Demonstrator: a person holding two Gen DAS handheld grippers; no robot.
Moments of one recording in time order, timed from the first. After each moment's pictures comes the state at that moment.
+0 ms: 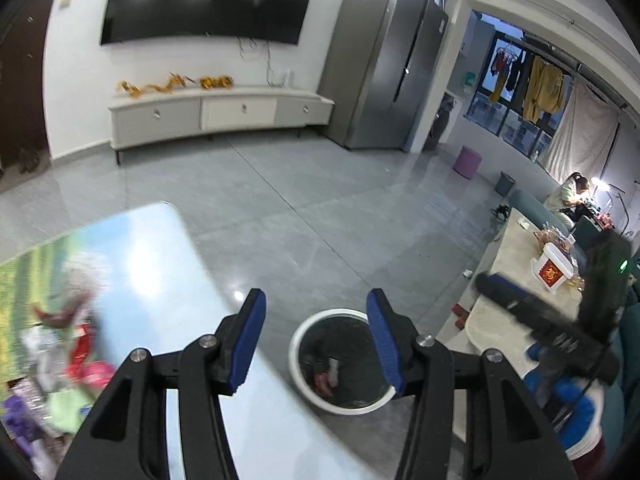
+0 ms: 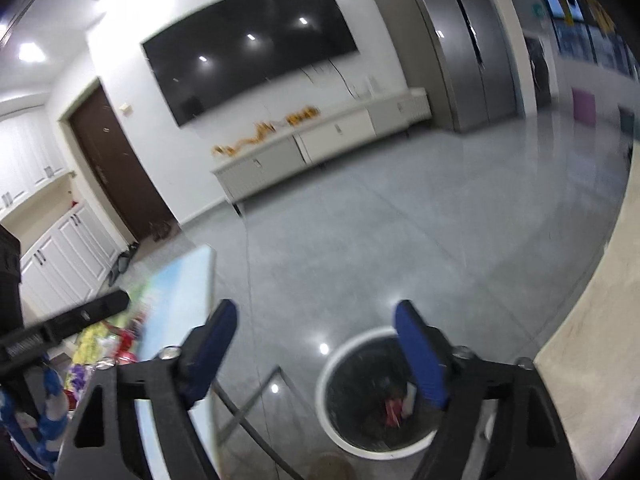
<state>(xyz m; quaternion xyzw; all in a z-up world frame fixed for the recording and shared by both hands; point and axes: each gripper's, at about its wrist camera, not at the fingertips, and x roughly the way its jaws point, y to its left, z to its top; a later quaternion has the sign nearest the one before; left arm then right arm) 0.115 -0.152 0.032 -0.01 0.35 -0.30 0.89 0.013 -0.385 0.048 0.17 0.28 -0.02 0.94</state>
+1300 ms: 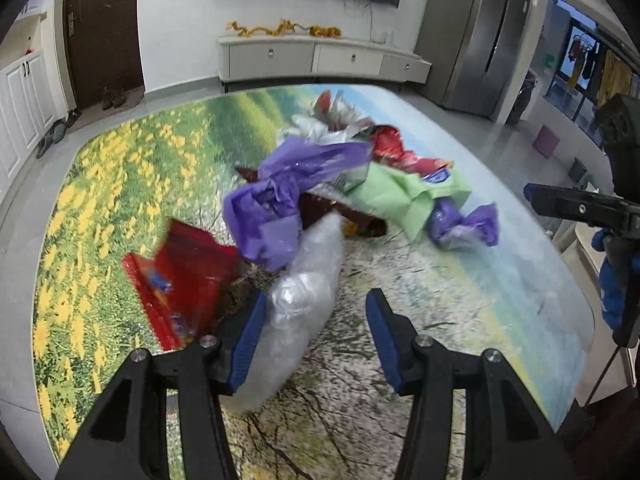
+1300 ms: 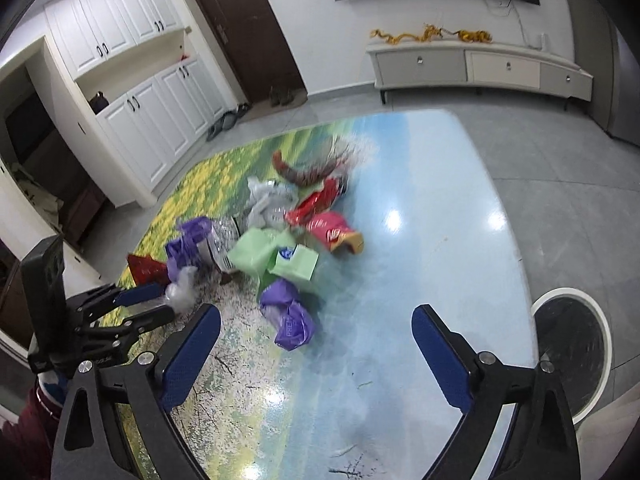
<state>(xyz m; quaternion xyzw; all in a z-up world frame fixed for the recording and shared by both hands) 0.061 0.136 -0.100 0.01 0.44 -0.16 0.88 0.064 -0.102 -0.038 0.06 0.45 0.22 0.86</state>
